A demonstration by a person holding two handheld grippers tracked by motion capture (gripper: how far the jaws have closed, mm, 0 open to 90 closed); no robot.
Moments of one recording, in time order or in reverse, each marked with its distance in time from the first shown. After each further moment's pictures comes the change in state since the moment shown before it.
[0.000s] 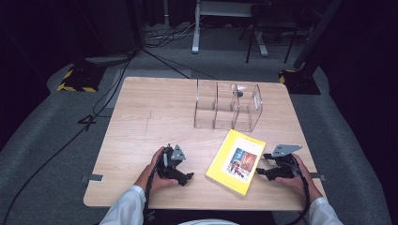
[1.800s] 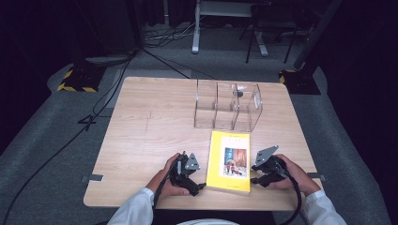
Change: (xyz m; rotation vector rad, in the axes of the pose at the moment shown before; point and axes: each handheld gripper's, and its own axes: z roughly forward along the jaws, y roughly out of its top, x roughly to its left) left arm -0.043 0.012 0.011 0.000 -0.092 0.102; right arm 0.040 0.038 0.007 0.267 0.172 -0.250
